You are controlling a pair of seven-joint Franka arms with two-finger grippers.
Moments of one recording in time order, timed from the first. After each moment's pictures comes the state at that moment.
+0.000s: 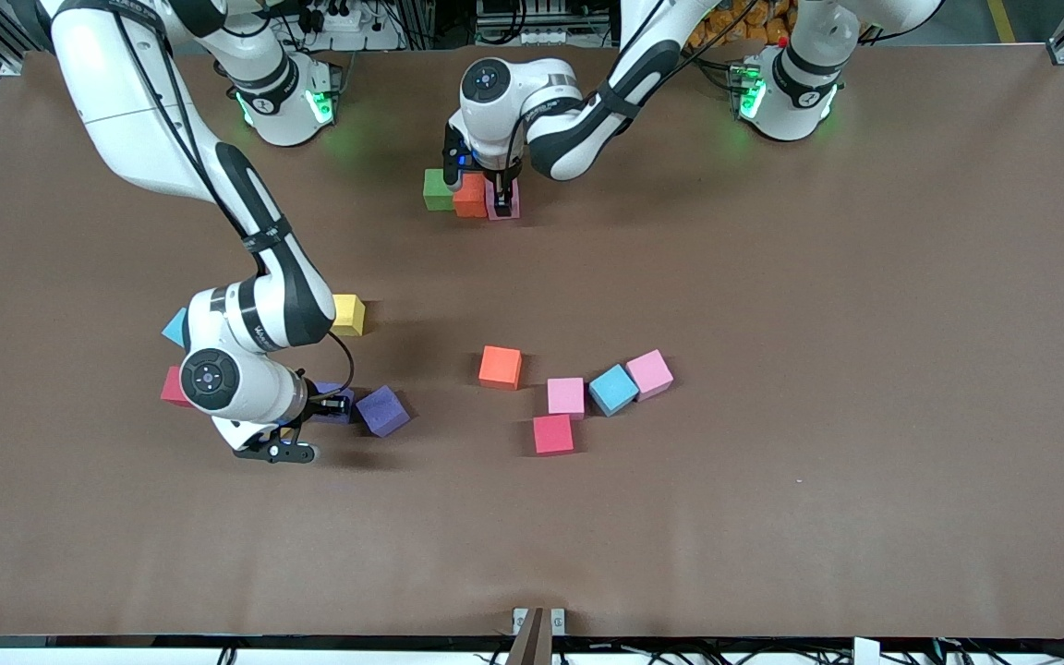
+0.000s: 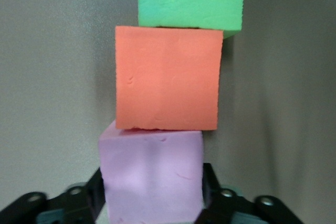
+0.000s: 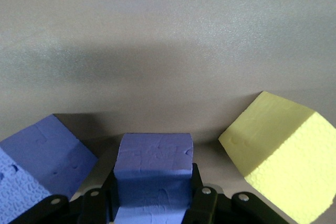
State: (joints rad) left arm -0.78 0.63 -0.45 -1.87 0.25 2.39 0.23; right arm 0.20 0.69 0.03 -1.62 0.02 2.20 0.29
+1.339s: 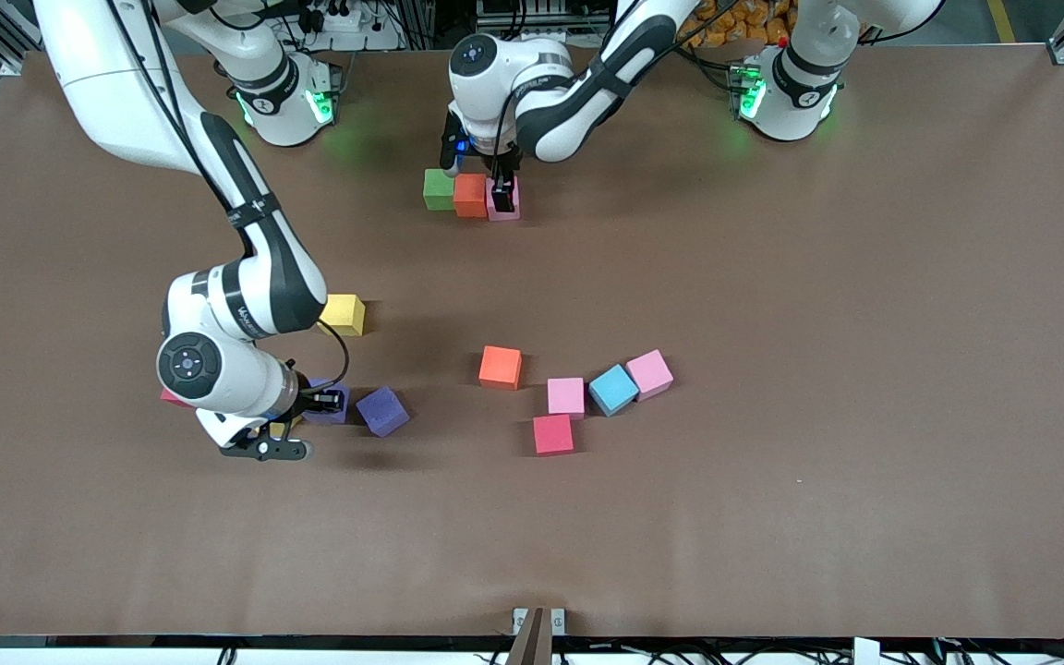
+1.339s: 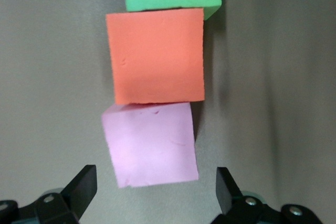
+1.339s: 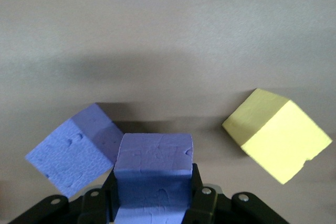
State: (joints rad) left arm -0.80 0.57 -0.46 -1.86 0.33 2.26 0.23; right arm 0.22 0.61 0.05 -1.59 0.02 2.12 0.31
